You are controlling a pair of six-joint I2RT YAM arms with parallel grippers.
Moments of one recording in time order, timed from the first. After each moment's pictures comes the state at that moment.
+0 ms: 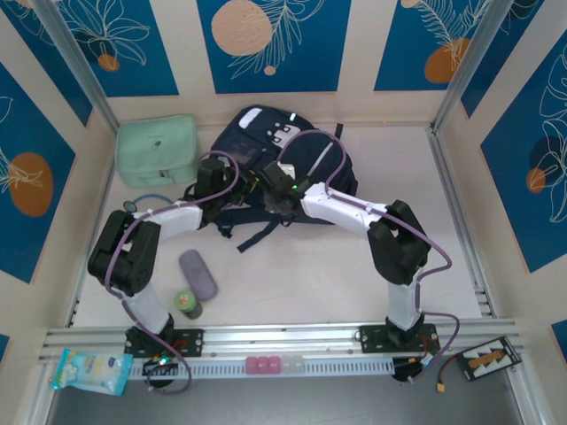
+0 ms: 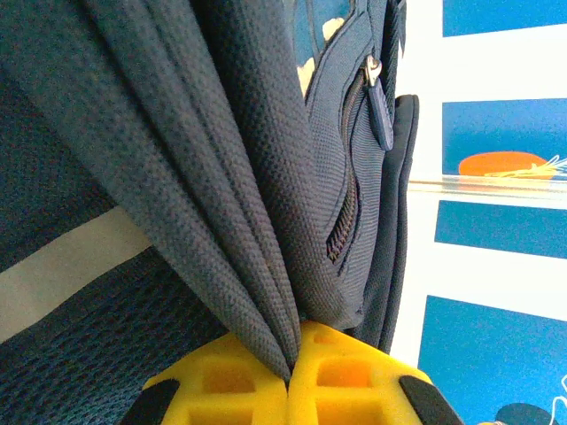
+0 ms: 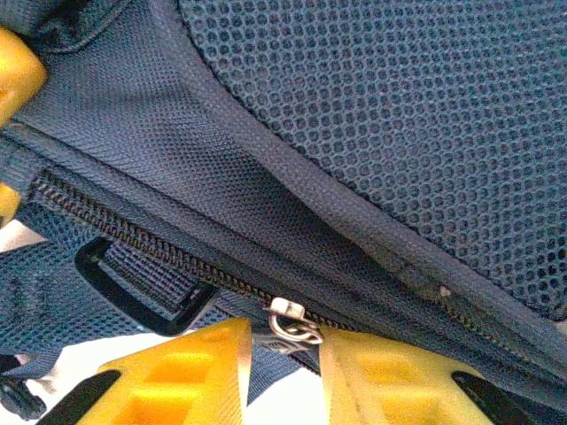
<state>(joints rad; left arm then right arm) -0.39 1.72 0.94 0.36 0.31 -1.31 0.79 1.92 1.50 -0.61 0.30 0.71</state>
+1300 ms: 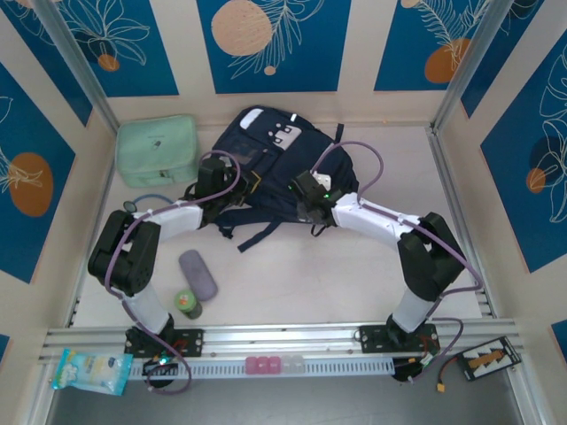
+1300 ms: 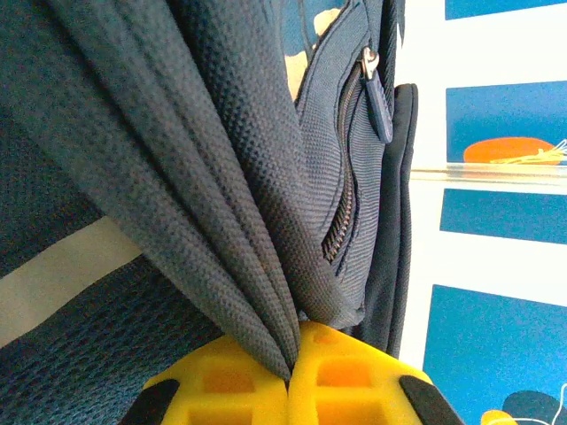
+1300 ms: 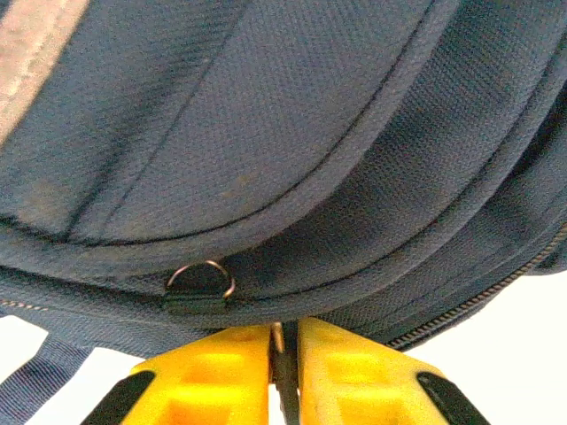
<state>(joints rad) -0.38 1.72 0.95 0.34 0.32 -1.28 0.69 1.69 1.18 -0.60 0.33 0.74</state>
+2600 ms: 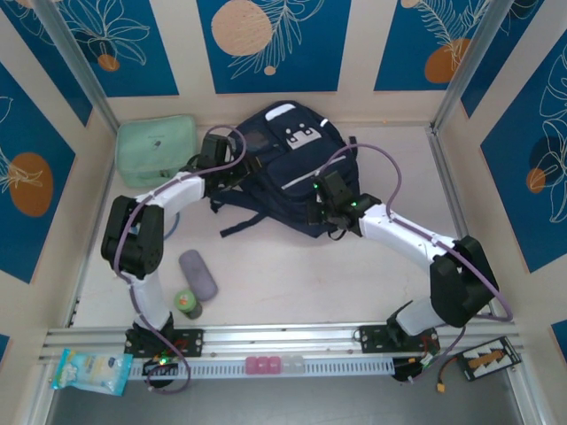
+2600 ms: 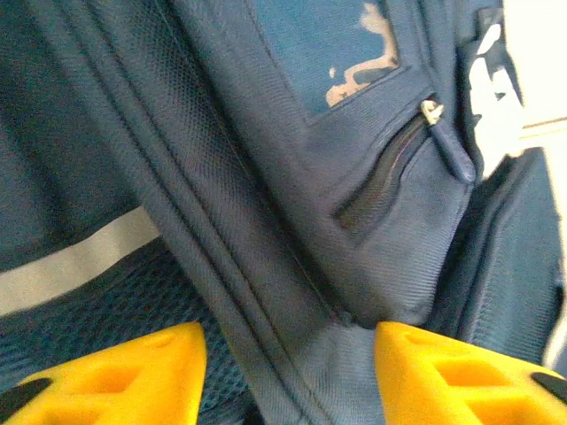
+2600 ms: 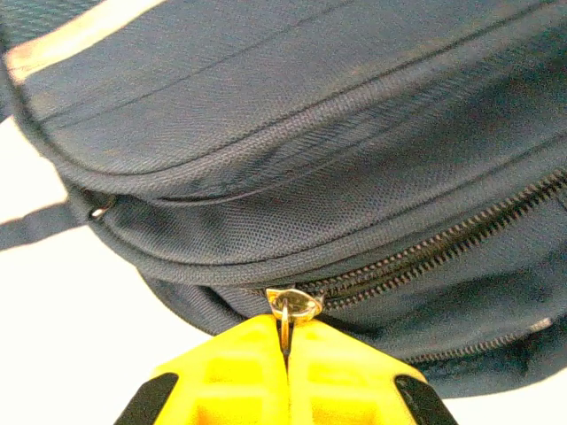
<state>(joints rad) -0.32 1.86 1.31 -0.15 0.27 -0.77 0.62 1.46 1.01 -0.46 0.06 0.47</state>
